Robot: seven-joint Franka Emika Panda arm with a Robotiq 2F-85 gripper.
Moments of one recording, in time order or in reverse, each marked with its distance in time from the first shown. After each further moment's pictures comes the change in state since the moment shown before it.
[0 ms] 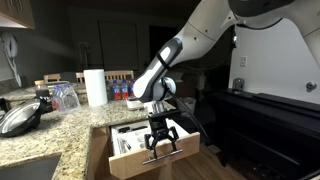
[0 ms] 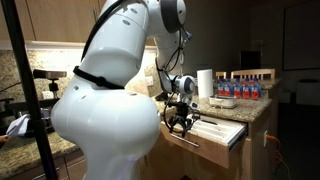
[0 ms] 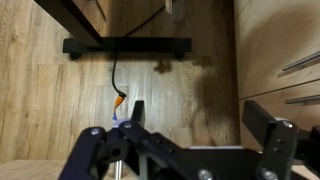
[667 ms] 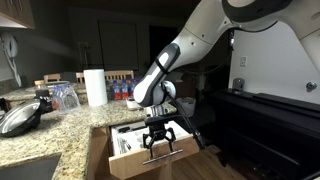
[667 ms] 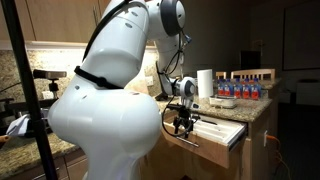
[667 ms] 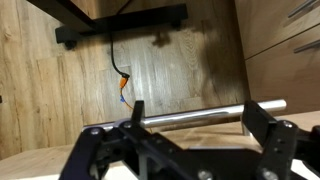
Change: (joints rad) arm 0.050 0.034 -0.058 0.009 -0.005 0.149 0.163
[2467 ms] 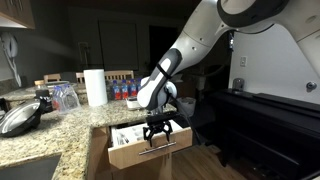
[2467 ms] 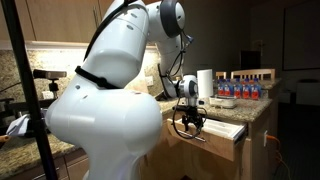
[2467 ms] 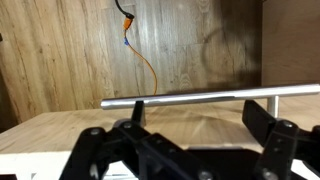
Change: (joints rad) arm 0.040 0.026 -0.078 0.029 -0.145 0.206 0.015
